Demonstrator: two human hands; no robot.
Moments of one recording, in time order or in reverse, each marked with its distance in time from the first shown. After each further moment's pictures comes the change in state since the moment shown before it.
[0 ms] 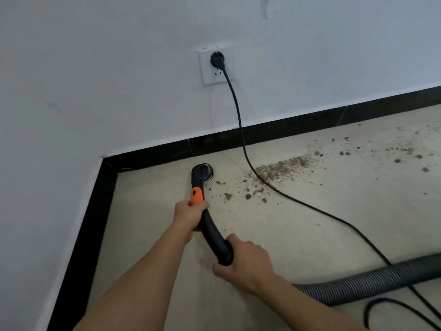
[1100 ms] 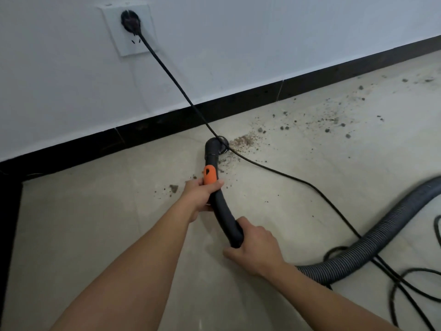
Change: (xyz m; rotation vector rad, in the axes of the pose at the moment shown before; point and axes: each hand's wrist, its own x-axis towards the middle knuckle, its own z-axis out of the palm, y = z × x) left_hand -0.003 0.016 0.139 0.050 -0.507 0.040; right_hand -0.028 0.095 -0.032 0.045 0.206 0.298
